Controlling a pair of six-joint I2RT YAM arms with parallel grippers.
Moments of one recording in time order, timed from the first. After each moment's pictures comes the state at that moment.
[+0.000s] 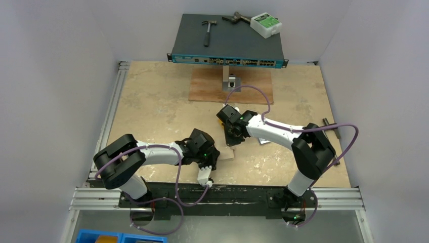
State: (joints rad) left arm -0.96 1.56 0.64 -0.09 0.24 2.04; right arm 0.81 1.68 1.14 -0.69 0.14 0.64
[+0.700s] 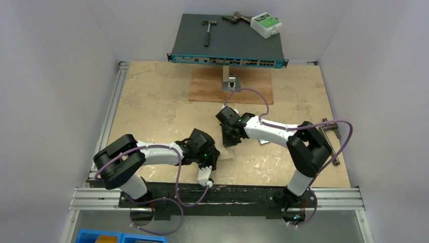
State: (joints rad) left arm -0.97 1.56 0.64 -0.09 0.23 2.04; right arm 0.81 1.72 1.10 -0.57 0.09 0.70
